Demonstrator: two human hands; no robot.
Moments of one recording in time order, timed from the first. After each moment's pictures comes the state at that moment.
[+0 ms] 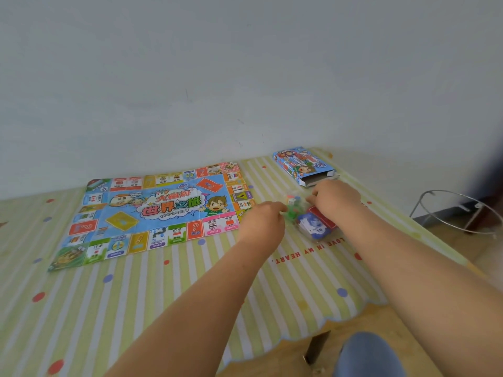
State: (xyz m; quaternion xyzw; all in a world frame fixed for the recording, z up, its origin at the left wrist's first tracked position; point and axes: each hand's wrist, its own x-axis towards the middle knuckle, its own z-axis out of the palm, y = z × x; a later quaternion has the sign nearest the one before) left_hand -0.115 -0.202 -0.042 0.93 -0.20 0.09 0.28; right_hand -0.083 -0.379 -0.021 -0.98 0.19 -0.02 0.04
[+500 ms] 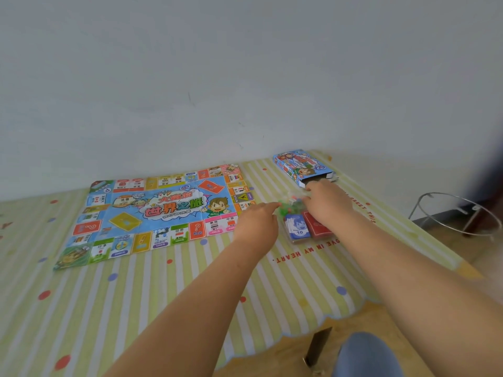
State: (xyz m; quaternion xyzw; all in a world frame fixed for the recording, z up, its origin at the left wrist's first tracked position) left_hand -0.110 -0.189 -0.047 0.94 -0.21 0.08 0.25; right_hand -0.097 -0.364 -0.024 -0.98 0.11 -0.11 0.08
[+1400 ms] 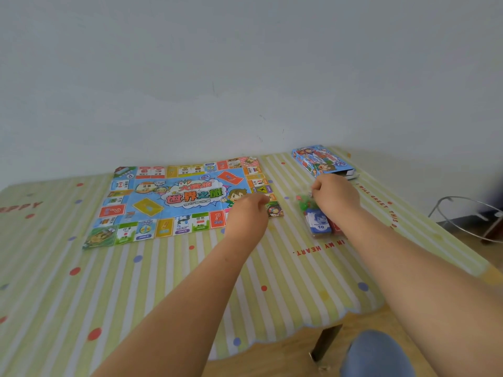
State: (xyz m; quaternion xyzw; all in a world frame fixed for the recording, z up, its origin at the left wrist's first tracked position) left_hand -0.114 -0.136 -0.041 0.91 -0.11 0.10 0.39; right_hand -0.093 -0.330 -0.020 -0.97 0.13 -0.15 0.13
